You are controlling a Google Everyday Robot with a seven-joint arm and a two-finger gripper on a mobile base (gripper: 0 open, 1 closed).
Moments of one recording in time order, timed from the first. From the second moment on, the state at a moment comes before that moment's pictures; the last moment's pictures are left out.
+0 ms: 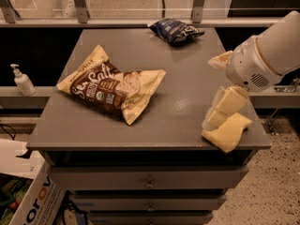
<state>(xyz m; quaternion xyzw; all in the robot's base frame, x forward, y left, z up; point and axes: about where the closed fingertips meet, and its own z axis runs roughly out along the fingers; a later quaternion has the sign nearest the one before) 0.479 -0.141 0.905 -0.60 0.74 0.11 0.28</state>
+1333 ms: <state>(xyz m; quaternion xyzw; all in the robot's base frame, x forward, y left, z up) 0.534 -0.049 0.874 -0.61 0.70 0.12 0.36</state>
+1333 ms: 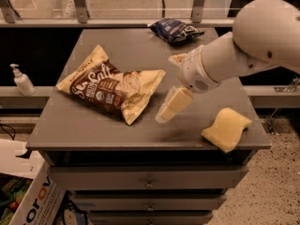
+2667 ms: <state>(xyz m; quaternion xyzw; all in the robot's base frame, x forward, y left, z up) 0.552 0.015 0.839 -0.60 0.67 0.19 0.39</state>
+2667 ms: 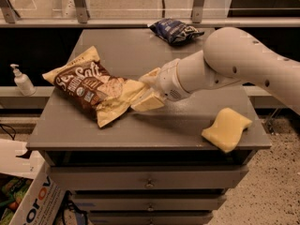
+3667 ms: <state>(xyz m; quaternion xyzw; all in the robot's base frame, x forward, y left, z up) 0.554 0.006 0.838 -0.58 0.67 0.19 0.41</state>
